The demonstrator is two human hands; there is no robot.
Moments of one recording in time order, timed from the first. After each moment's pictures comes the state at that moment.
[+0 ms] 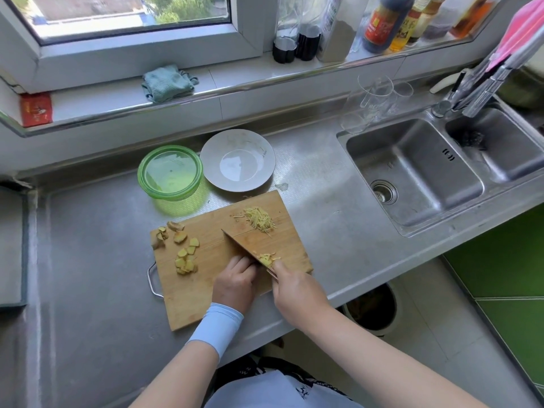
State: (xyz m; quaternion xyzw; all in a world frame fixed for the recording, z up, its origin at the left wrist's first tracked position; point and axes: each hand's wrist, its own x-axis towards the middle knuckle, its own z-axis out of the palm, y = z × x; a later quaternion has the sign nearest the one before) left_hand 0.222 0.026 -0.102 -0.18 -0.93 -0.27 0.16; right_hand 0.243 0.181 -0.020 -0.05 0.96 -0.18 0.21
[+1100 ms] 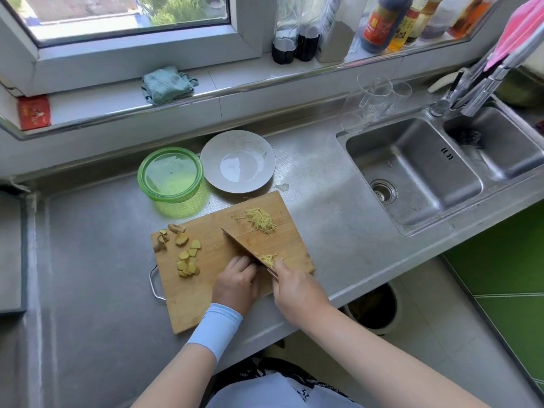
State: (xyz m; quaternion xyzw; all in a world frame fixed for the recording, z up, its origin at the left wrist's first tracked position) left_hand 0.220 0.021 -0.098 -0.18 -0.93 -0.28 0.14; right_hand 0.240 0.175 -0.019 -0.04 0.96 -0.19 0.21
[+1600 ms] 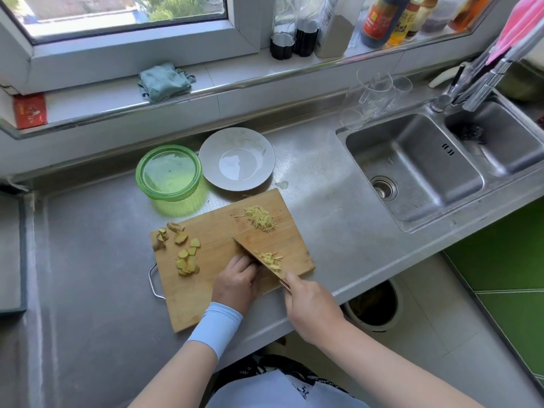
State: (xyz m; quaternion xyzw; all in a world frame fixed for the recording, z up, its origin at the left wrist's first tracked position) left_hand 0.220 0.021 -0.097 -0.19 -0.93 -0.29 0.13; right_hand 0.268 0.196 -0.025 -0.03 0.95 -0.23 0.19
